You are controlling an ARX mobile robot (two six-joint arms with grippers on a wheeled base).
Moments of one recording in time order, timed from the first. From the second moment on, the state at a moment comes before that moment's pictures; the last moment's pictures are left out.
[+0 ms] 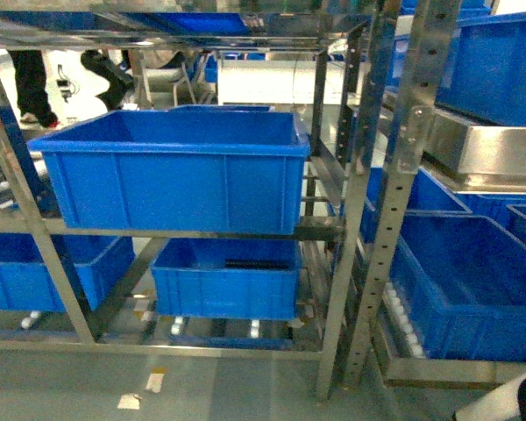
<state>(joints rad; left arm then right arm) -0.09 1.18 0.64 0.39 -0.09 -0.18 -0.03 1.10 0.26 0.67 -0.08 0.02</state>
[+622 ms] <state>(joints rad) -0.09 1.18 0.64 0.39 -0.09 -0.18 -0.03 1.10 0.26 0.67 -0.08 0.02</state>
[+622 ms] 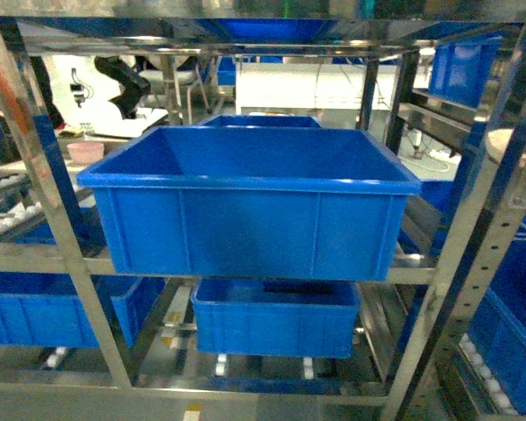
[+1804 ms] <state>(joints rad) -0.09 1.18 0.64 0.39 -0.09 -0.18 -0.03 1.10 0.26 0.66 -0.08 0.02</state>
